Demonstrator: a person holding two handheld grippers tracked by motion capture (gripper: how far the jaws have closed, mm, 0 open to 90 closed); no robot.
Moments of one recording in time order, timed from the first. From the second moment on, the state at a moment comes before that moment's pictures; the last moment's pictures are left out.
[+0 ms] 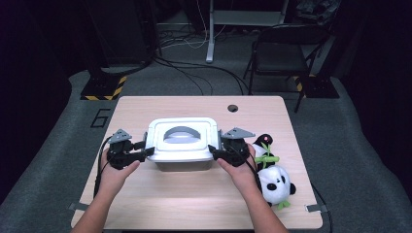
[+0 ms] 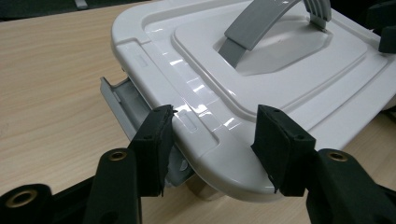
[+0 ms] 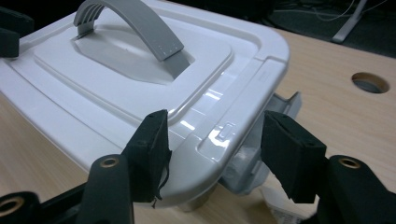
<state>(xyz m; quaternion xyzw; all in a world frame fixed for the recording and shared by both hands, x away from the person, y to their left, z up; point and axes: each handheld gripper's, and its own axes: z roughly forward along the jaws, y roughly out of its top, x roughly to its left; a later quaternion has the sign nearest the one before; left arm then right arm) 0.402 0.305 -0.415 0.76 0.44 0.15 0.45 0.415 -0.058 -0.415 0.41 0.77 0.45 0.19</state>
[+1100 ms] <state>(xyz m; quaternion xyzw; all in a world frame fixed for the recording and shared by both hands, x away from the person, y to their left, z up) 0.369 0.290 -0.413 0.77 0.42 0.13 0.46 0.383 -0.066 -0.416 0.41 0.77 0.44 0.20</state>
